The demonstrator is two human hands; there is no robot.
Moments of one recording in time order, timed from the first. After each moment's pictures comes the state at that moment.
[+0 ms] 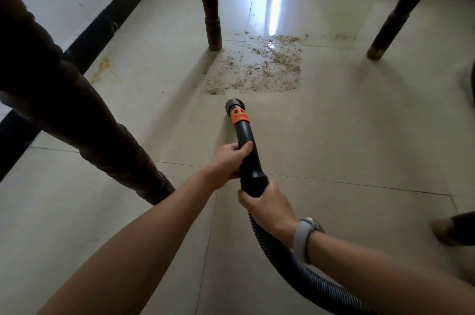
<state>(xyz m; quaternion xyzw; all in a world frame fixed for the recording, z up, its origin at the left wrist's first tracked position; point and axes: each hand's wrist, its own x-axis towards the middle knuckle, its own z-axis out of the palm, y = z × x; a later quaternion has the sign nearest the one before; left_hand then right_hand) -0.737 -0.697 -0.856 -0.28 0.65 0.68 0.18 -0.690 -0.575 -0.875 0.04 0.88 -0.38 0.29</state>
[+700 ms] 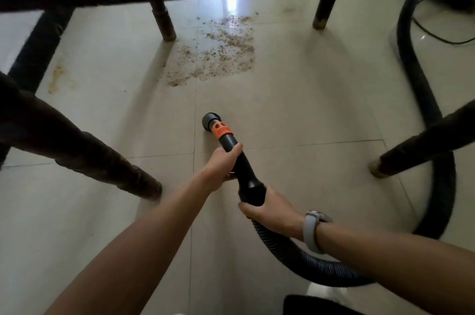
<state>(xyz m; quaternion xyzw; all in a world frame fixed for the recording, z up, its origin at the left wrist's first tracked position) -0.698 -0.626 -0.823 -0.32 0.64 0.65 0.25 -0.635 -0.488 -0.842 0.02 0.84 -0.41 0.36</state>
